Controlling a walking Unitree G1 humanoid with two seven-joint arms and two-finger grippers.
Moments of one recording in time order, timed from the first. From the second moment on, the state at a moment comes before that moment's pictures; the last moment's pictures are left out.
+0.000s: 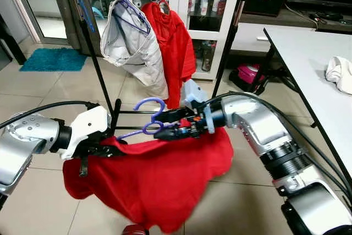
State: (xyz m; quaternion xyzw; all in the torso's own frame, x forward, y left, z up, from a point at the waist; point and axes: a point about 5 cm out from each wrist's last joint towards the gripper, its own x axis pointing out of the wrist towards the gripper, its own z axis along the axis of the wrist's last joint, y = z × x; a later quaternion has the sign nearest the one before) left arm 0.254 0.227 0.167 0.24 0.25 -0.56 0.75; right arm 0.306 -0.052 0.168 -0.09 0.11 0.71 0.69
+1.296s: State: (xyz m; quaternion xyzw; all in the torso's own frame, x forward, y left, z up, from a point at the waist) left arm 0.263 0.225 0.185 0.19 0.19 -0.56 0.79; right arm 0.304 -0.062 0.160 -0.09 0.11 0.70 0.70
